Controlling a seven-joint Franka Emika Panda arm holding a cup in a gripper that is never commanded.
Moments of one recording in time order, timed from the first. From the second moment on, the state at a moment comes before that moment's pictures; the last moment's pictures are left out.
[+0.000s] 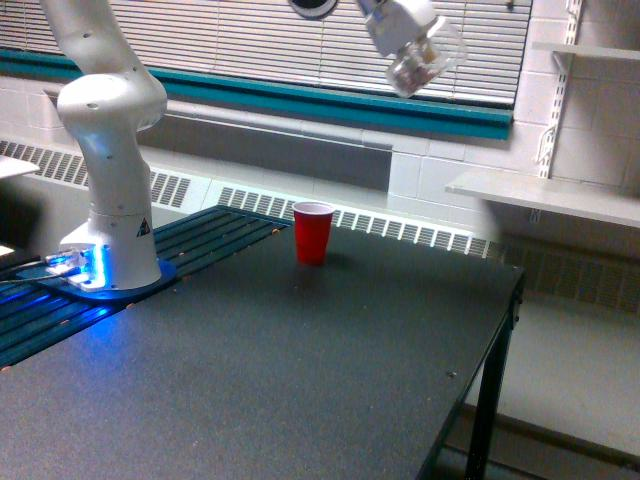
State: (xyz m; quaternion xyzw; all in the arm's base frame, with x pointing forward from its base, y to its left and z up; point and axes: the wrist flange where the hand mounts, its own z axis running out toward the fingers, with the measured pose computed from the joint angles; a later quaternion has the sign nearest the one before) arm 0.412 0.209 0.523 -0.95 0.01 -0.31 0.11
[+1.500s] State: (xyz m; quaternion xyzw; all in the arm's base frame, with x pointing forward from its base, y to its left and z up) arm 0.253 0.230 0.379 -0.98 -0.05 -0.19 0.08
